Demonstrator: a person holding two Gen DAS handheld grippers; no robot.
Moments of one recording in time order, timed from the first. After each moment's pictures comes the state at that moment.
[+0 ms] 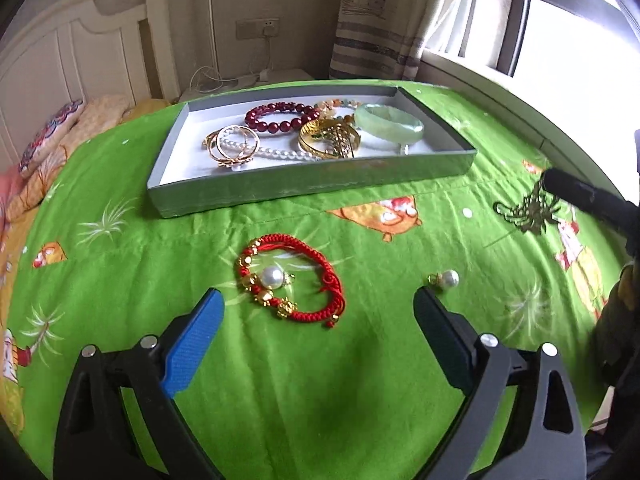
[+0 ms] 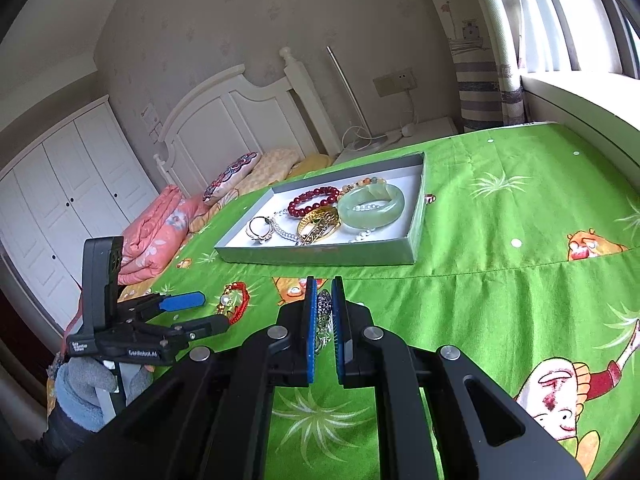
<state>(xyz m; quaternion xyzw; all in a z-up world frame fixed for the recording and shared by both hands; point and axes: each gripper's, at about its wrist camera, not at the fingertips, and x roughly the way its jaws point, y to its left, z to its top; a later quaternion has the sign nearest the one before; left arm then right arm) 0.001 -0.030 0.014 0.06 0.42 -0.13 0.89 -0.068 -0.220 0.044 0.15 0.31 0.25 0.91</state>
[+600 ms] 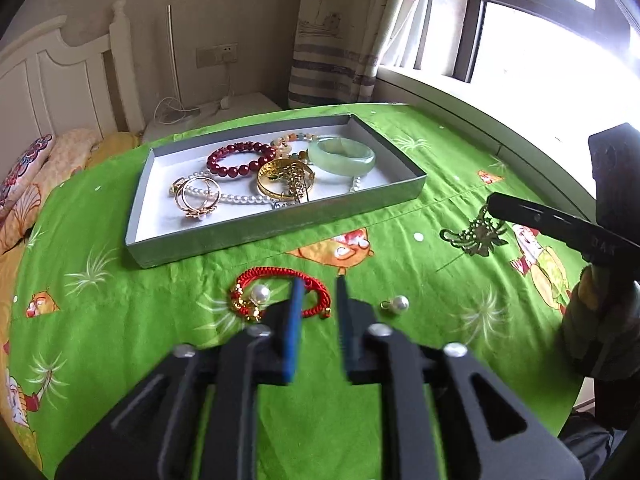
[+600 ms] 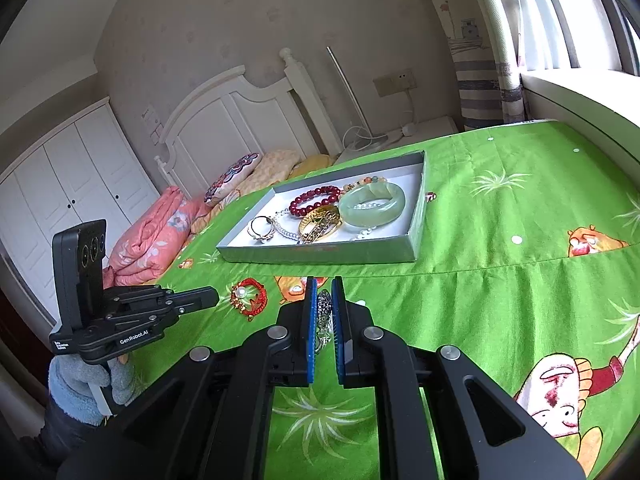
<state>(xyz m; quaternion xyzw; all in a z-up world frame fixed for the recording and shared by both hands) 0.005 -0.035 0.046 0.06 0.39 -0.19 0.90 -0.069 -0.221 0.044 0.16 0.31 0.25 0.91</state>
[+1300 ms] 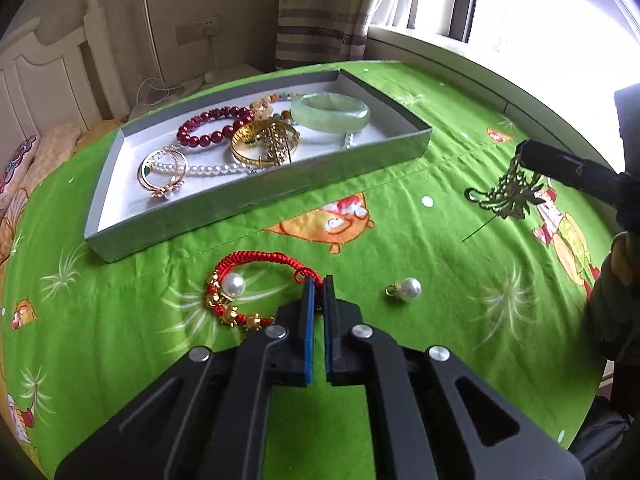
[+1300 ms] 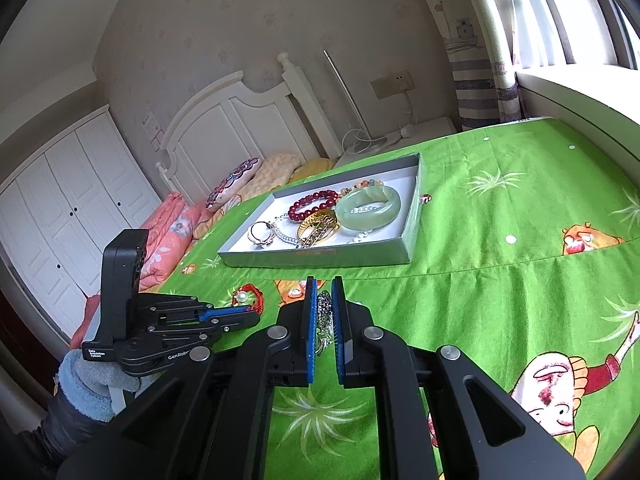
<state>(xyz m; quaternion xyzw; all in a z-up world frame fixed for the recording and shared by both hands) 0.018 -0.050 0.019 0.09 0.42 -0.20 0.88 -0.070 -0.229 0.046 0.17 0.30 0.25 0.90</state>
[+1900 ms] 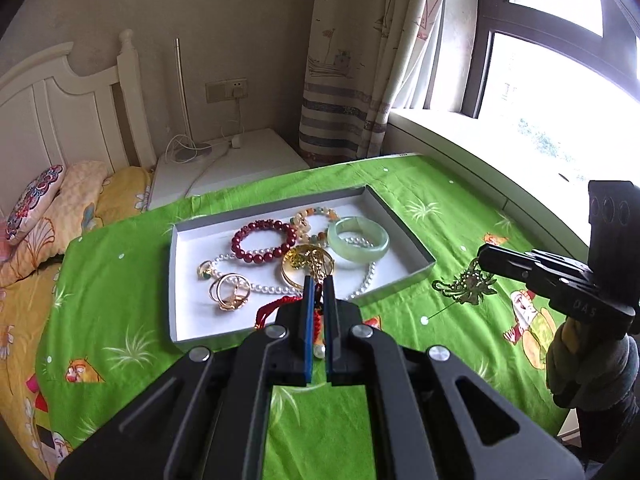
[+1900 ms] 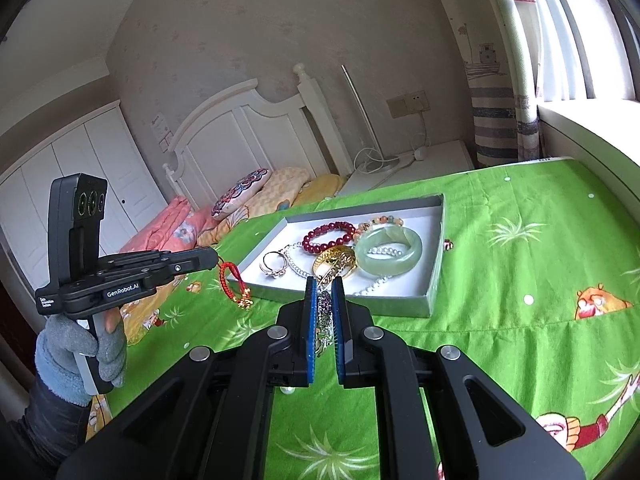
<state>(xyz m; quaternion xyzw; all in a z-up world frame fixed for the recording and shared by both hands) 0.040 -0.031 0.121 0.05 0.35 -0.18 0.92 -0.044 -0.210 0.078 0.14 0.27 0.26 0.91</state>
